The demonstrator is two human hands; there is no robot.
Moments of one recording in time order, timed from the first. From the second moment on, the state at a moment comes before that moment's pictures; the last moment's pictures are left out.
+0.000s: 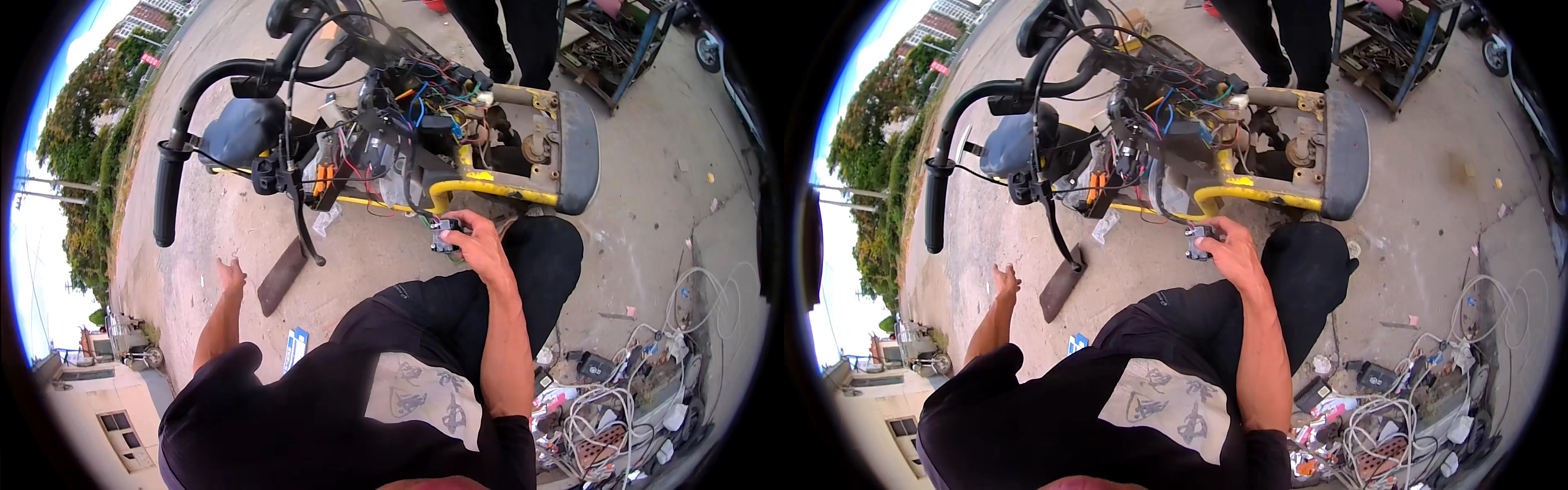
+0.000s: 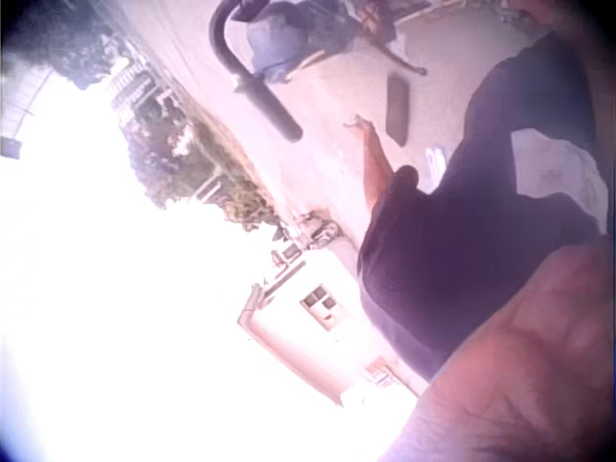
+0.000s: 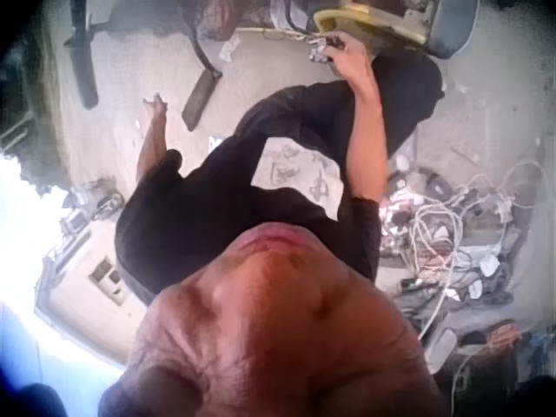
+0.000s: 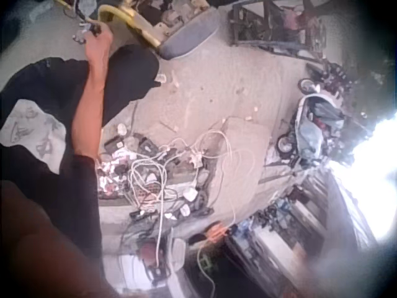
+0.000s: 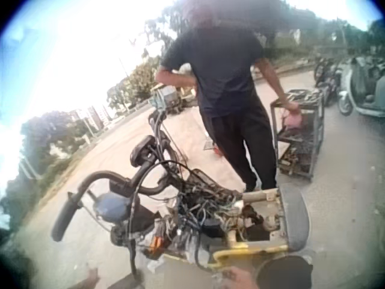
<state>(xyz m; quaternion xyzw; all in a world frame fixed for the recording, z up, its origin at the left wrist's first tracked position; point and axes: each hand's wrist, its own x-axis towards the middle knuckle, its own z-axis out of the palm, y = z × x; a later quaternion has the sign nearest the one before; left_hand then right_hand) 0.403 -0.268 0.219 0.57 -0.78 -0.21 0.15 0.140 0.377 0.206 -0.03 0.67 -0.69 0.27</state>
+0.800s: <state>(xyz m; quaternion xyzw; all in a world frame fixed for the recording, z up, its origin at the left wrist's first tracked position) 0.202 0.175 0.221 0.18 -0.59 -0.76 -0.17 0.148 0.388 0.211 -0.04 0.52 -0.77 0.36</state>
